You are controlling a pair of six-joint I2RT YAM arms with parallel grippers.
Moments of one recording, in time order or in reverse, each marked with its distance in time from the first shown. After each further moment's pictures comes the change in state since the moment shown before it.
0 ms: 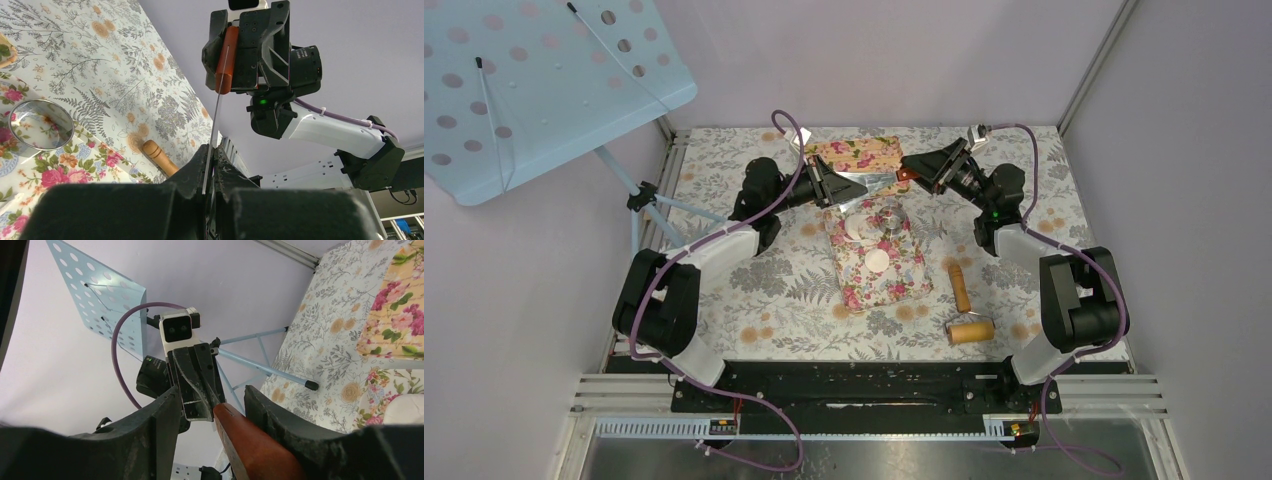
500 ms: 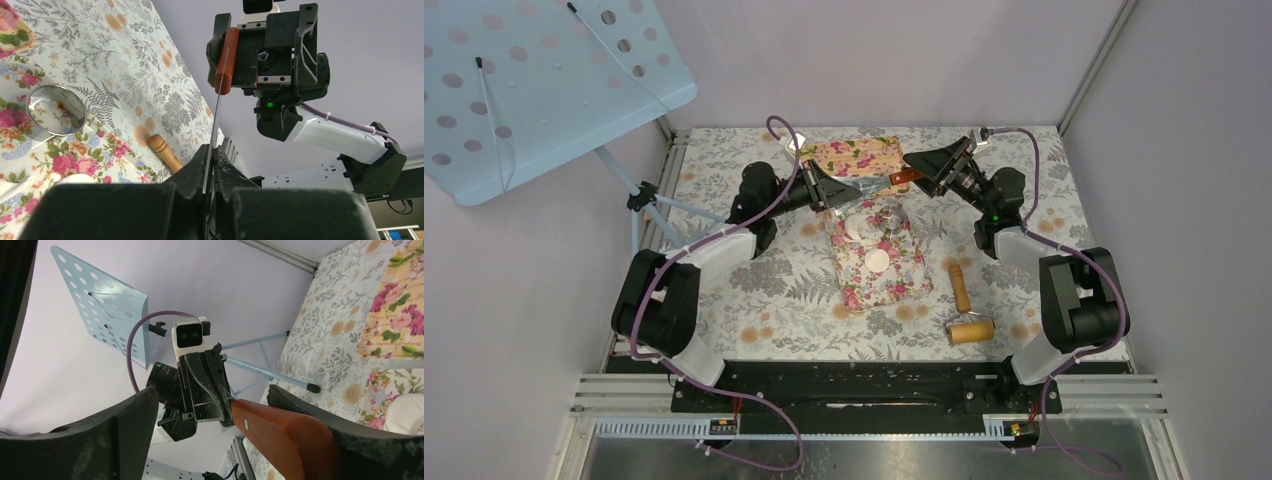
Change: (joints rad) left arm 0.024 -0.004 -0.040 0.011 -0.002 -0.022; right arm -0.002 -0.003 -0.021 0.023 0.029 0.013
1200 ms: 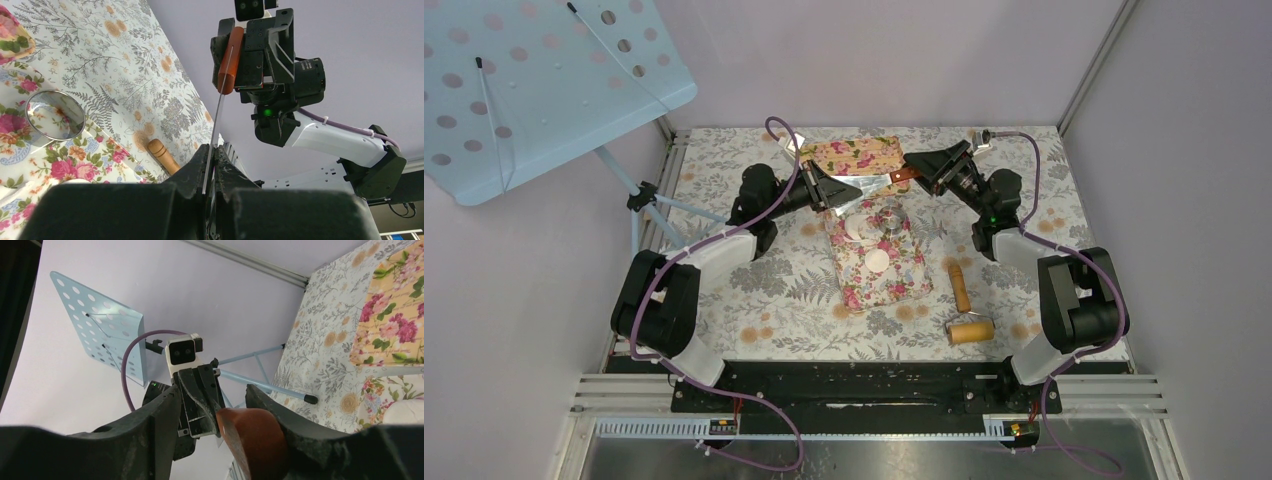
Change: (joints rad) left arm -0.007 -0.002 -0.019 0.027 -0.023 -0.008; right arm 0.026 0.000 -0.017 -0.005 0.090 0.021
